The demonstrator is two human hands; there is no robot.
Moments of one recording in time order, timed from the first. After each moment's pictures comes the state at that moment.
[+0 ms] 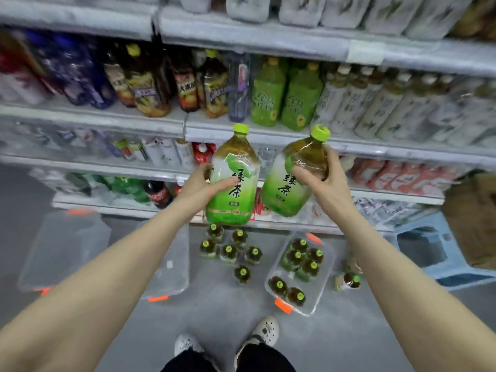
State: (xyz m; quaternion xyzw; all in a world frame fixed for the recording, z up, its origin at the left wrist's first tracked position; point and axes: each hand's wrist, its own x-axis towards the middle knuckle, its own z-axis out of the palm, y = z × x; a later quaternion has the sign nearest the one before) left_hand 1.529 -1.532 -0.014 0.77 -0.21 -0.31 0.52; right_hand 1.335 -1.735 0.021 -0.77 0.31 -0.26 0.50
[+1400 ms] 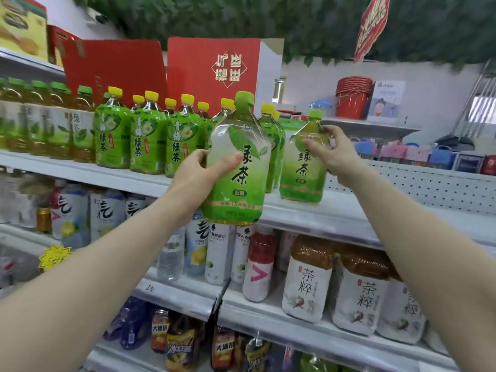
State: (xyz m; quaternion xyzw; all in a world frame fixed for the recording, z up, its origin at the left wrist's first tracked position) left_hand 1.756 -1.586 0.407 0.65 -0.32 0.05 0.69; right_hand 1.712 -1.885 0.471 -0.81 0.06 -0.41 0.41
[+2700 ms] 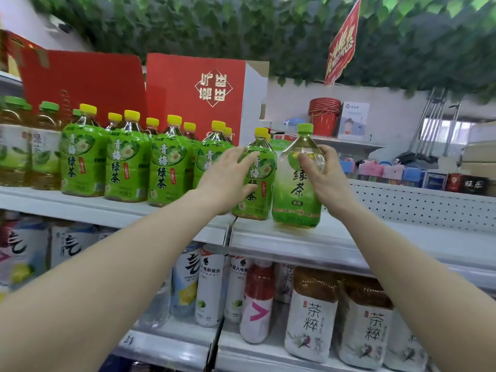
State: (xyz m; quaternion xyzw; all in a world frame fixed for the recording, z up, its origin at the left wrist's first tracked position) left_hand 1.839 -1.654 0.455 0.80 -0.46 0.33 0.19; right_hand 1.708 -1.827 0.466 -0.80 0.08 -0.49 0.33
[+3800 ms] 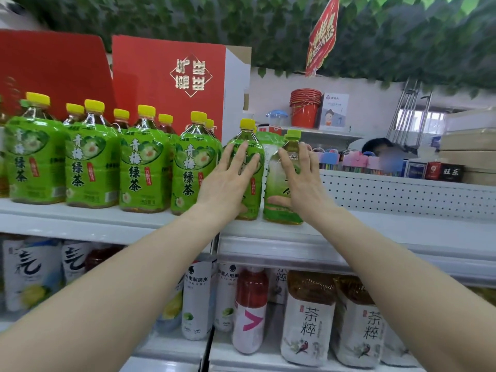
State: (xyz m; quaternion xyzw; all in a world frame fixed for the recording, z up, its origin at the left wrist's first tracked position) left_hand 1.852 -1.697 0.432 0.80 -0.45 0.39 0.09; right_hand 1.750 -1.861 0.441 -0.89 0.21 -0.36 -0.20
